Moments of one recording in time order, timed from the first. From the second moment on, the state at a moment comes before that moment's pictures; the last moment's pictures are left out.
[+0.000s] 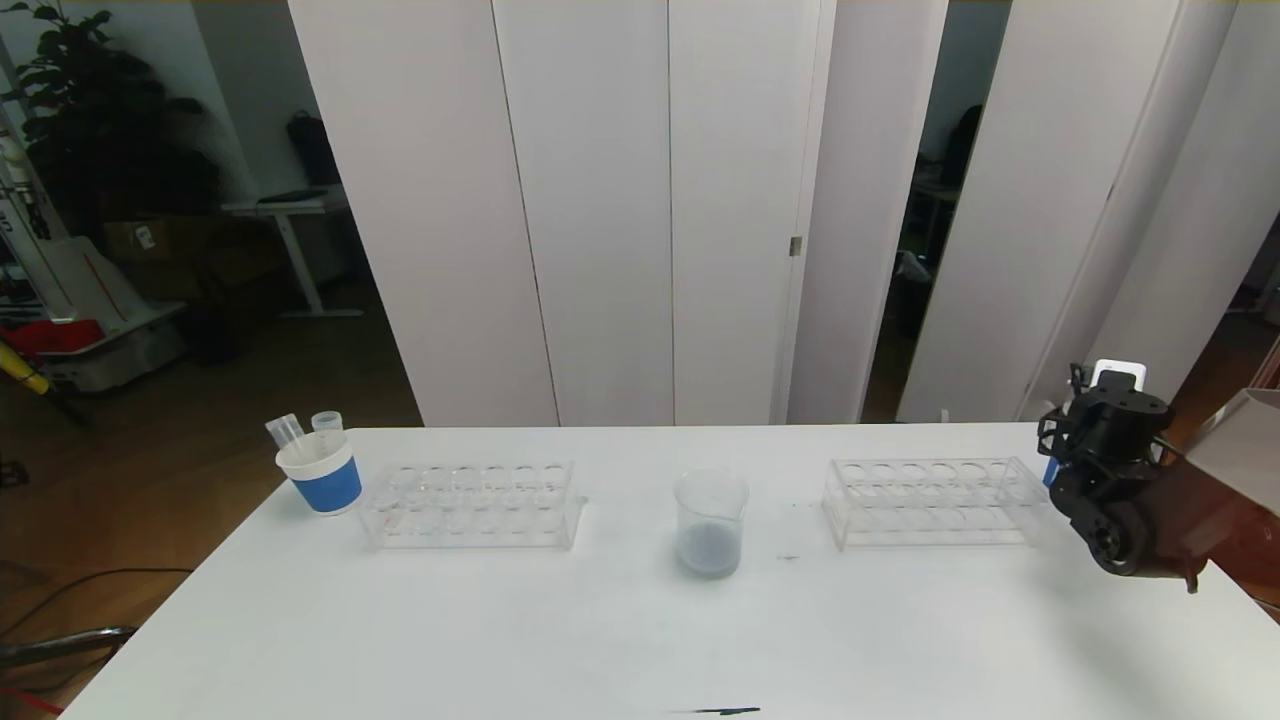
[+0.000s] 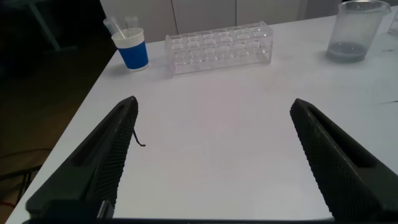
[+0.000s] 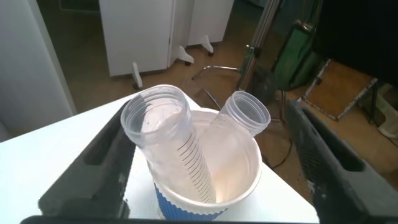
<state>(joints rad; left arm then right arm) 0.00 0.00 0.00 0.01 -0.04 0.11 -0.13 2.43 -1.09 -1.25 -0.64 -0.10</state>
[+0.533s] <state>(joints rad) 0.00 0.00 0.00 0.01 -0.04 0.11 -0.12 2.41 -1.11 -1.30 -0.64 -0.13</state>
